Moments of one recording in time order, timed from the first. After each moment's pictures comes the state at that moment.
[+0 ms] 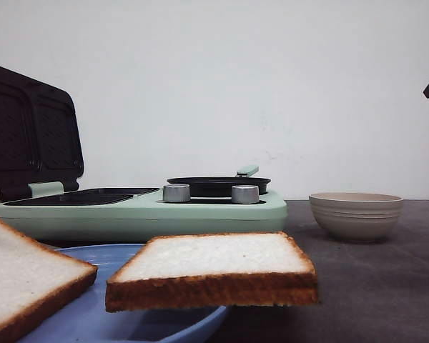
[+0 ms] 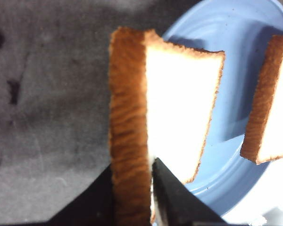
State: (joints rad) left arm -0.22 1.14 0.62 -0.81 0.50 -0.31; right arm 0.16 0.57 0.51 -0.56 -0.52 0.45
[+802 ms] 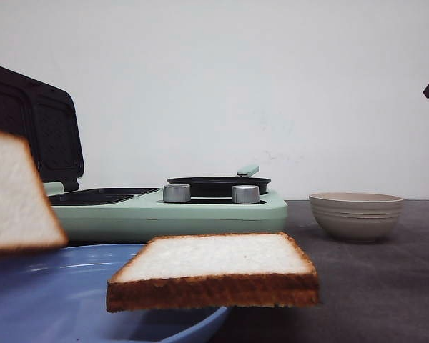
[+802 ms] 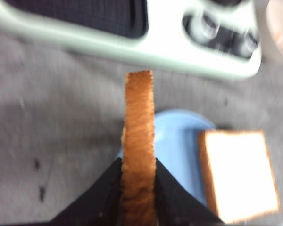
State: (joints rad) left arm -0.22 0.75 0.62 -0.63 0.35 -0.36; right arm 0.16 0.57 0.51 -0.56 -0.52 0.45
